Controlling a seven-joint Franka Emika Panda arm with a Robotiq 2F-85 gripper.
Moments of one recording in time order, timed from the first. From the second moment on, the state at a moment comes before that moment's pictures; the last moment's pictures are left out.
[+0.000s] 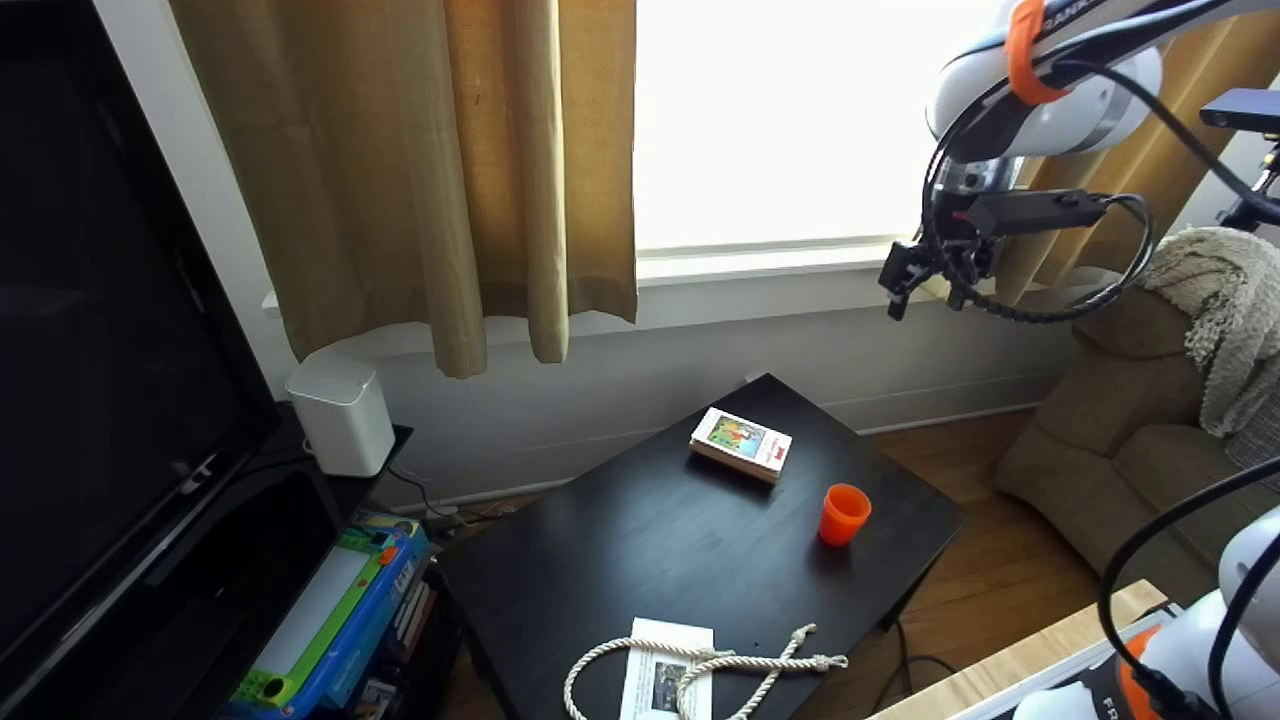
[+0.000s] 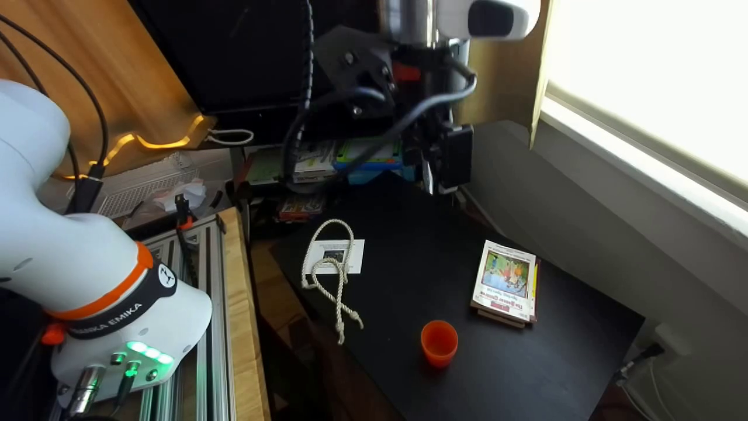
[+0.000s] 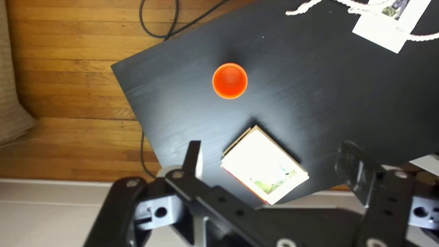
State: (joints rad) arm -0.11 -0.17 -0.12 -2.44 -0.10 2.21 -0.10
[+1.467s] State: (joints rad) arm -0.13 0.45 -0.07 -2.38 0.02 2.69 -0.14
